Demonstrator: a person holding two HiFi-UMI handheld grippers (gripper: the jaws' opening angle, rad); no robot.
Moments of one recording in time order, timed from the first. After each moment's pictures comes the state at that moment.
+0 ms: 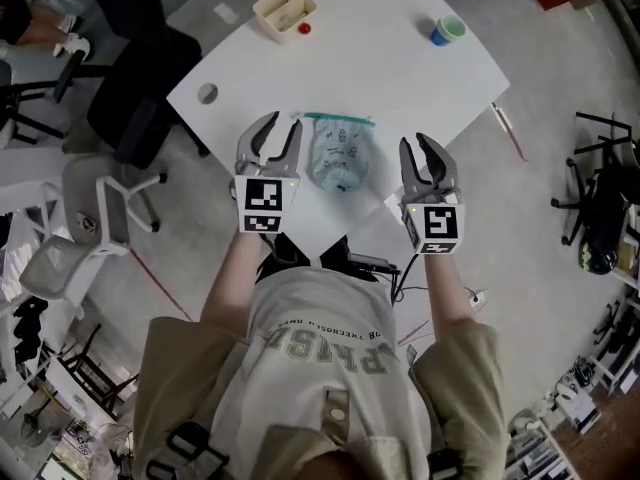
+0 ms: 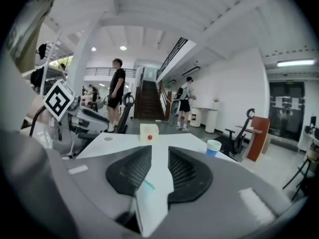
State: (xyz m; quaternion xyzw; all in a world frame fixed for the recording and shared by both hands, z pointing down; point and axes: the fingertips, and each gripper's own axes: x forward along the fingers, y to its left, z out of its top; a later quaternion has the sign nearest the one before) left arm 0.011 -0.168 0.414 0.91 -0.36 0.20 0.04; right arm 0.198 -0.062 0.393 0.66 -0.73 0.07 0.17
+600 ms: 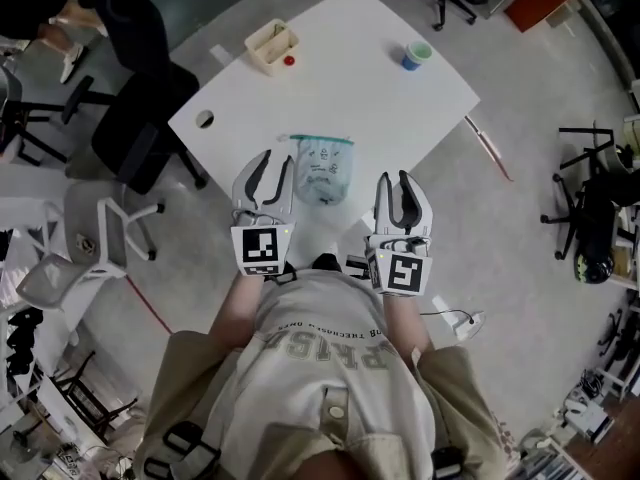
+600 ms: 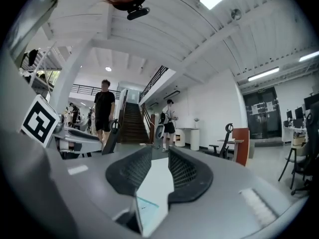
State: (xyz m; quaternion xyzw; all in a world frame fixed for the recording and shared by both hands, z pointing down) left arm 0.008 -0.101 0.336 0.91 -0.41 0.09 -0.01; right arm 0.173 0.004 0.299 0.75 -0.66 -0.01 0.03
